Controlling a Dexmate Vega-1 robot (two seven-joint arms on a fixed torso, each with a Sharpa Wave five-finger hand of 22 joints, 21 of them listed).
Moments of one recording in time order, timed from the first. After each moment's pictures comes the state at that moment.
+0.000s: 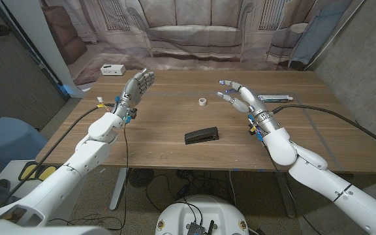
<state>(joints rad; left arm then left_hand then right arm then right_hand) 0.94 0.65 0.30 -1.51 -0.64 -0.36 -0.08 0.16 0.04 0.43 -0.14 0.17 0.24 0.10 0.19 0.17 0.25 0.06 0.21 0.20 0.18 0.07 0.19 0.17 0.07 0.03 0.20 0.18 -1.13 -0.73 -0.40 -1.91 -0.32 0.24 -0.42 0.35 0.10 0.40 -0.15 0.18 0.41 0.04 0.20 0.20 0.43 0.09 0.19 0.19 0.37 0.01 0.21 0.22 0.57 -0.01 0.20 0.17</state>
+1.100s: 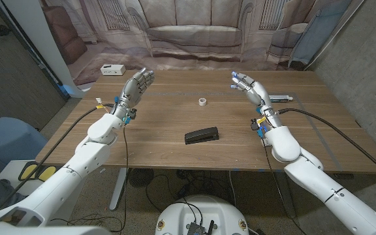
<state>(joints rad) 0.95 0.64 0.29 -1.51 -0.64 -0.40 -0.09 0.16 0.04 0.43 -0.14 0.17 0.24 0.10 0.19 0.17 0.25 0.06 0.21 0.20 0.18 0.07 0.19 0.17 0.07 0.03 0.20 0.18 -1.14 -0.61 -0.34 -1.83 0.10 0.37 -0.31 0.34 0.09 0.38 -0.15 0.18 0.39 0.07 0.20 0.20 0.41 0.13 0.19 0.19 0.33 0.04 0.21 0.22 0.55 0.01 0.19 0.17</state>
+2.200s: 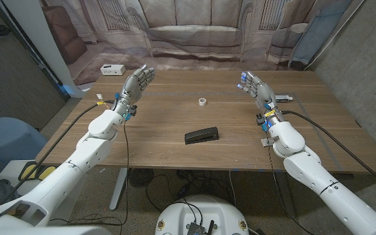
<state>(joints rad) 0.91 0.64 0.30 -1.48 -0.65 -0.39 -0.11 0.16 0.04 0.43 -0.14 0.17 0.24 0.10 0.19 0.17 0.25 0.06 0.21 0.20 0.18 0.07 0.19 0.17 0.07 0.03 0.20 0.18 -1.08 -0.56 -0.31 -1.72 0.49 0.36 -0.15 0.29 0.06 0.34 -0.12 0.17 0.43 0.10 0.21 0.20 0.38 0.14 0.19 0.19 0.29 0.06 0.20 0.23 0.49 0.02 0.18 0.17</state>
